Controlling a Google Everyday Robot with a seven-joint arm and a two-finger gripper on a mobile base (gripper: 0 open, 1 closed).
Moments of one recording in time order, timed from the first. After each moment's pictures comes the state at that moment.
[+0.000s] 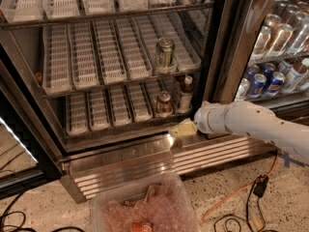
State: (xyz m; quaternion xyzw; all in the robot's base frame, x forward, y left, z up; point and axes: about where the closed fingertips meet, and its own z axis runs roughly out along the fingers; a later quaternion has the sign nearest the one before) arm 0.638 -0.130 0.680 -0.34 0.84 0.09 0.42
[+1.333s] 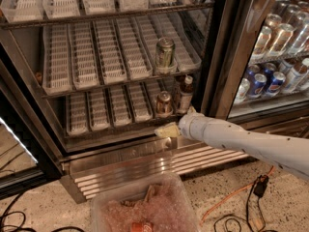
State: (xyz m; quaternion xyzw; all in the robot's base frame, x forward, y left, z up) arm 0.679 -0.091 0.623 -0.29 0.82 0.11 0.48
